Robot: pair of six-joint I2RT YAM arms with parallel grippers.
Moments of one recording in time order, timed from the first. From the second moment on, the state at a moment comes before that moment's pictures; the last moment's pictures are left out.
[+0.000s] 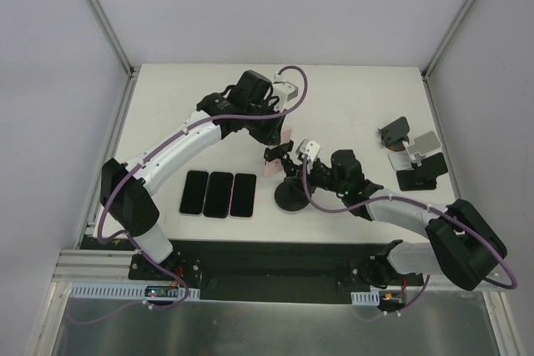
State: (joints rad) left arm -0.69 1.66 1.60 -0.77 0.23 -0.08; right arm 0.68 1.28 0.46 0.46 -0.44 -0.11
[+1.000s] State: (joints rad) left arm -0.87 1.55 1.42 -0.55 0.02 -0.11; right arm 0.64 0.88 0.59 0.02 -0.28 0.05
